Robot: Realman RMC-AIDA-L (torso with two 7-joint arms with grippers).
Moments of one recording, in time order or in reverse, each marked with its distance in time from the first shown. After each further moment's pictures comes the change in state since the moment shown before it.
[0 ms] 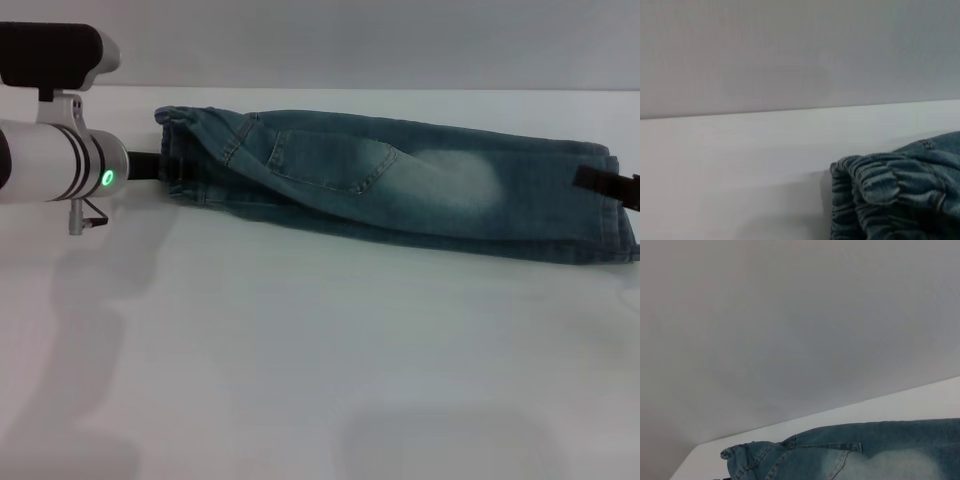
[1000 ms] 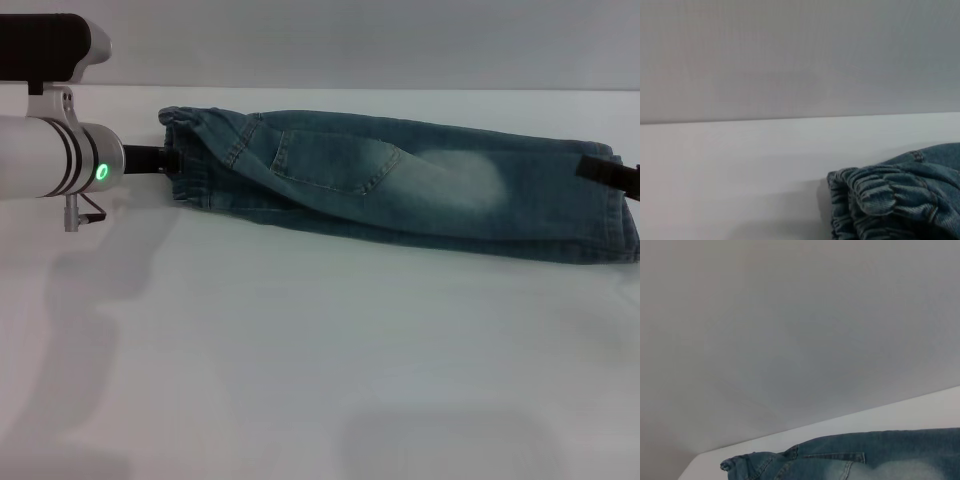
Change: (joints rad) left arm 0.056 -0.005 -0.001 -0.119 -0.010 -0.061 -0.010; right arm 0.008 0.000 0.011 -0.005 0.012 -0.007 0.000
